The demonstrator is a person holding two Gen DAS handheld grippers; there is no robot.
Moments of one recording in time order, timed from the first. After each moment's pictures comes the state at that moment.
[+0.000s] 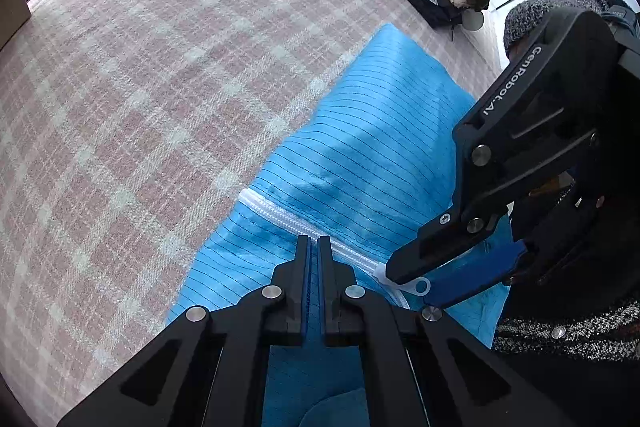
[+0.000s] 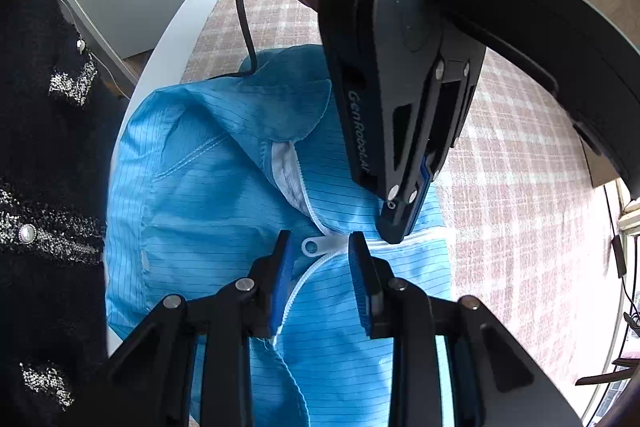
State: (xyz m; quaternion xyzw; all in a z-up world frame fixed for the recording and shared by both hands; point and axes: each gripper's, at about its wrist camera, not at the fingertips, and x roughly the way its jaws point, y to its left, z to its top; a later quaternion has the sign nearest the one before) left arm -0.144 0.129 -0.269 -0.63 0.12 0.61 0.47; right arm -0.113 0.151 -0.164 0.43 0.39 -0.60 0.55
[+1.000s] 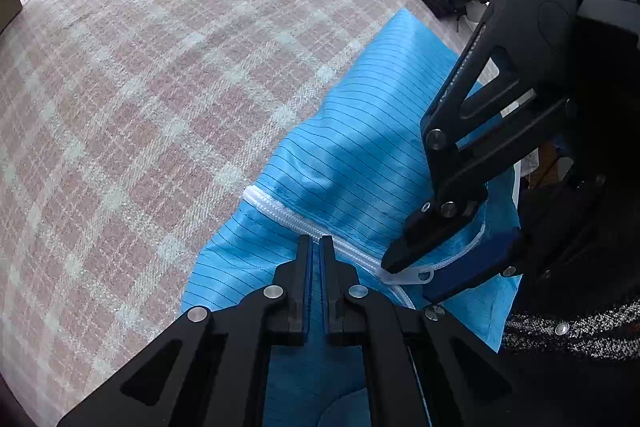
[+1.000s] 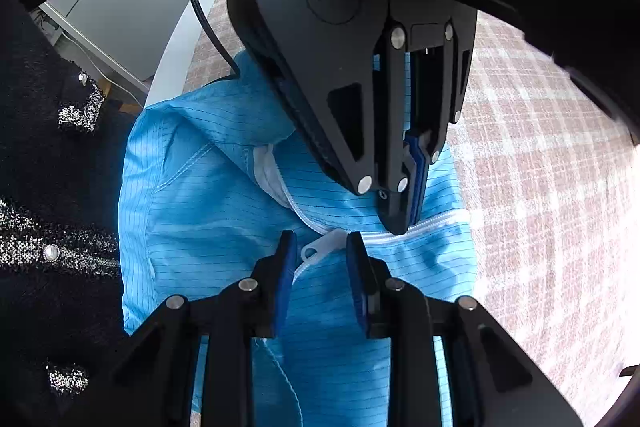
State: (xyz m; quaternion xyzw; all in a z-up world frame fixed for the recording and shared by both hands) left arm -0.177 0.147 -0.330 -0.64 0.13 0.59 0.47; right arm -0.149 0.146 -0.179 0.51 0.32 -0.56 0.57
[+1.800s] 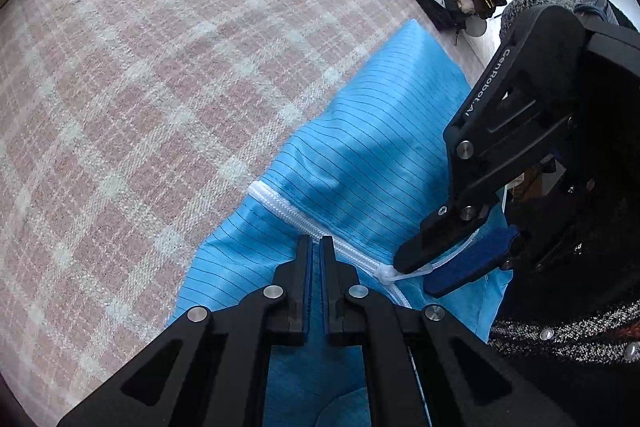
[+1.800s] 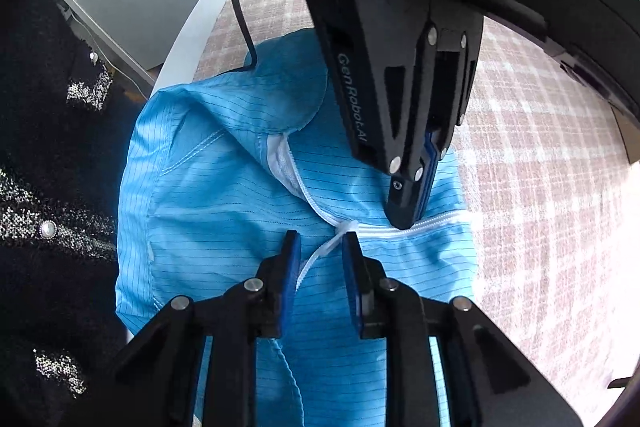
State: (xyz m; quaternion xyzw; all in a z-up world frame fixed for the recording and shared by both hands) left arm -0.188 0.052 -0.289 -0.65 0.09 0.59 0.47; right arm -0.141 0.145 -0.186 0.48 0.33 -0.56 0.58
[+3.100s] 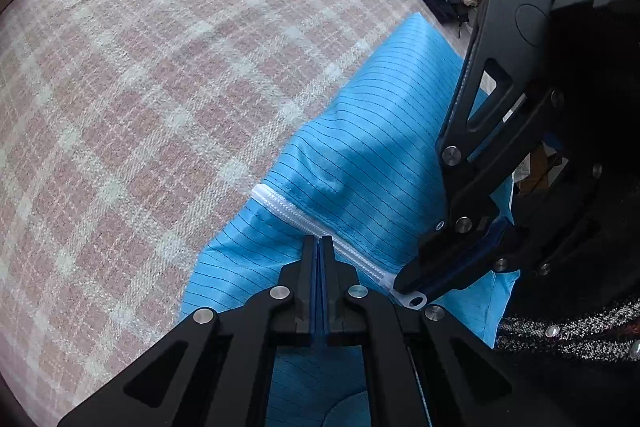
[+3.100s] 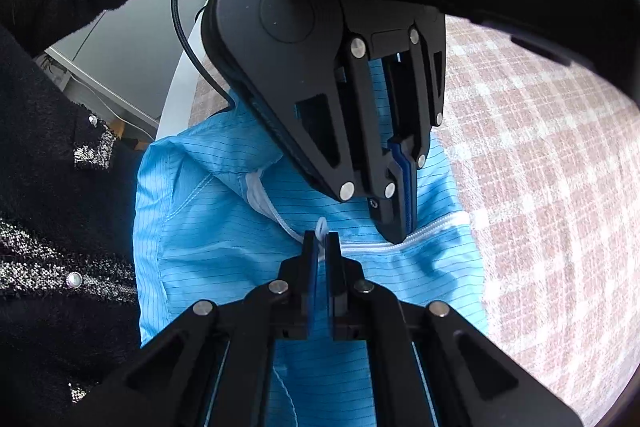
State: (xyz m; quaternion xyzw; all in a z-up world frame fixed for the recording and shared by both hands) left arm -0.182 0.109 -0.303 -0.65 0.10 0.58 0.47; right arm -0.185 0.160 -0.185 0.53 0.24 -0.57 0.59
